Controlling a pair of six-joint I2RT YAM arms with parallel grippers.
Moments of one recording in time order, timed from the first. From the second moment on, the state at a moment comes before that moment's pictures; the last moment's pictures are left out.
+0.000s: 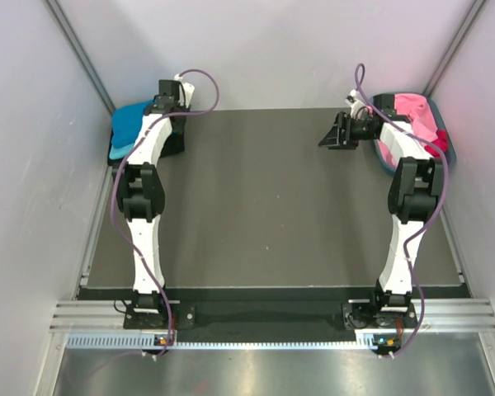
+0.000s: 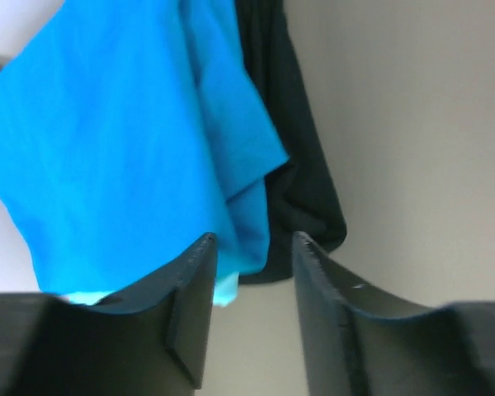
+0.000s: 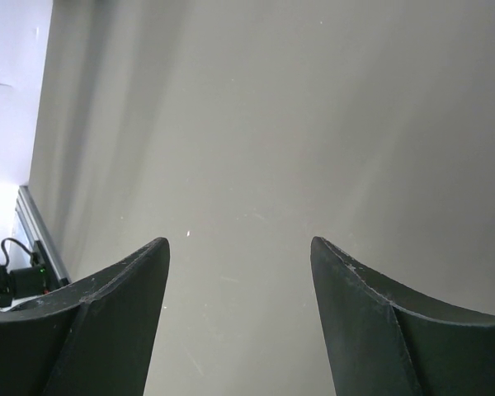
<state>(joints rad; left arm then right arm) -0.06 2.32 2.21 -0.64 -0.20 0.34 -0.04 2.19 1.85 -0.61 -0.92 0.02</state>
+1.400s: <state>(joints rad) -0.16 2.29 2.20 -0.57 -0.37 0.51 -0.06 2.23 1.85 -0.54 -0.96 0.11</state>
